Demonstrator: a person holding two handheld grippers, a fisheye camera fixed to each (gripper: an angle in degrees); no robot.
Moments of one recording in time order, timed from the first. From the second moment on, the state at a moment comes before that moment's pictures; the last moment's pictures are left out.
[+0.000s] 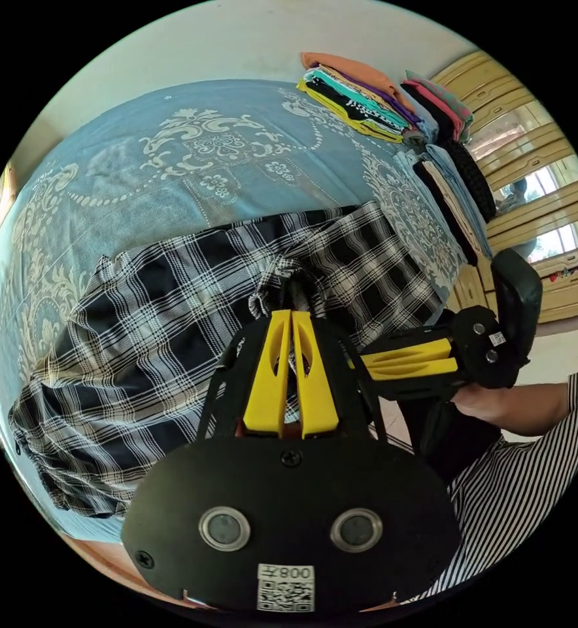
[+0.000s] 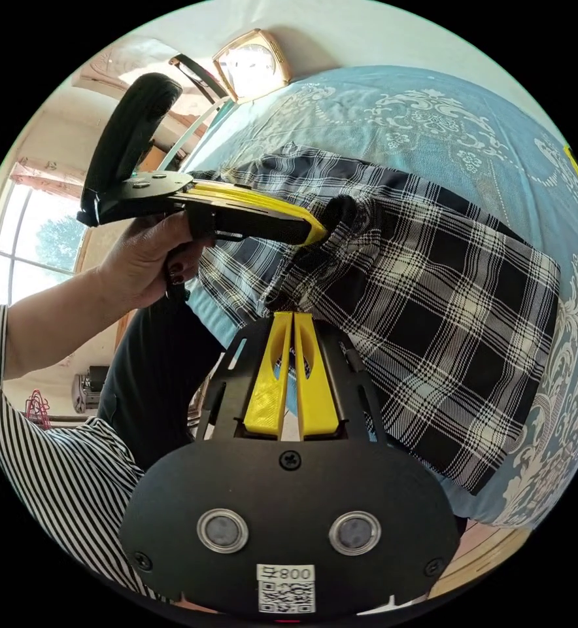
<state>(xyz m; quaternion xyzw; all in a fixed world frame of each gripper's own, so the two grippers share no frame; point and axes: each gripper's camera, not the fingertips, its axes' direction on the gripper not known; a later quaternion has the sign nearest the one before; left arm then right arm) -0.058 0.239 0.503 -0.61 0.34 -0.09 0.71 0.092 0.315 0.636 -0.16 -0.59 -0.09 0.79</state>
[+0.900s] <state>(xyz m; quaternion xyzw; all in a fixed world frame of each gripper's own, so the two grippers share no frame) 0.033 0.227 0.427 -0.56 0.46 -0.17 0.66 0.380 0.331 0.700 -0.20 -0.54 0.15 0.80</state>
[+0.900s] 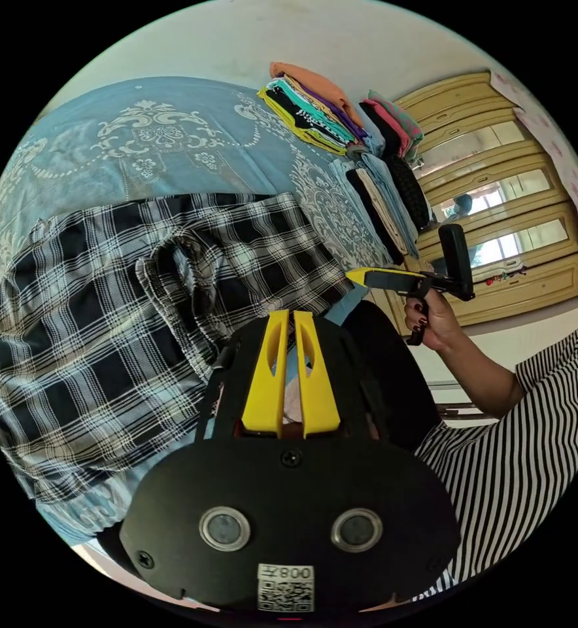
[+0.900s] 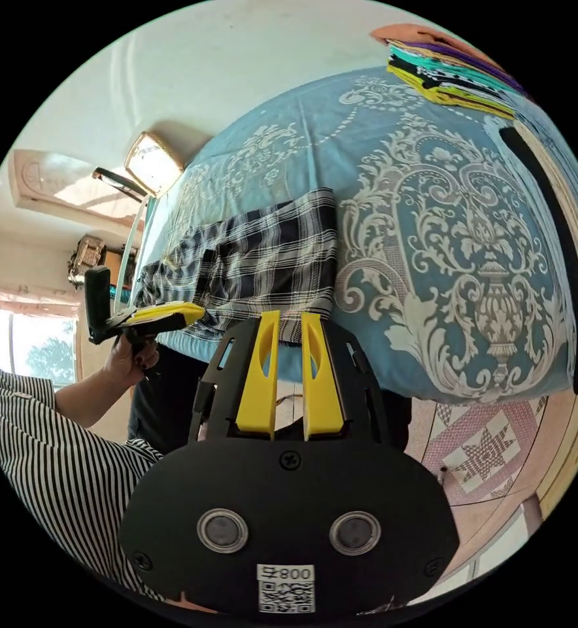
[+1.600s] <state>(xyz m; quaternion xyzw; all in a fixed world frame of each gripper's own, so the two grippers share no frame) 0.206 0.171 0.385 -0.52 0.45 0.07 0.72 0.493 0.334 0.736 -0.22 -0.70 0.25 0.63</state>
